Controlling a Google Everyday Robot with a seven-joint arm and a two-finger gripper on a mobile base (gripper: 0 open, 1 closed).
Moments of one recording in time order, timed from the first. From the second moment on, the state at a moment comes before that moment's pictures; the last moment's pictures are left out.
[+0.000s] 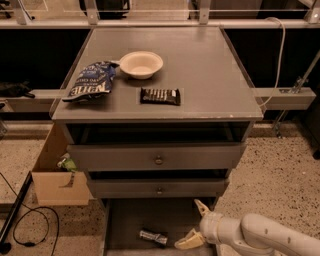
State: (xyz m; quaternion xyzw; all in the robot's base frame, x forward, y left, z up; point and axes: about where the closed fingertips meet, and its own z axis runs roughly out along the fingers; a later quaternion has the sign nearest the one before) arm 0.437 -0.102 0.417 -0.43 0.77 0.25 0.40
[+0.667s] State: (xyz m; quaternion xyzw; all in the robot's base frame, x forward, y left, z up) arm 0.451 -0.064 0.329 -0.42 0.78 0.25 0.39
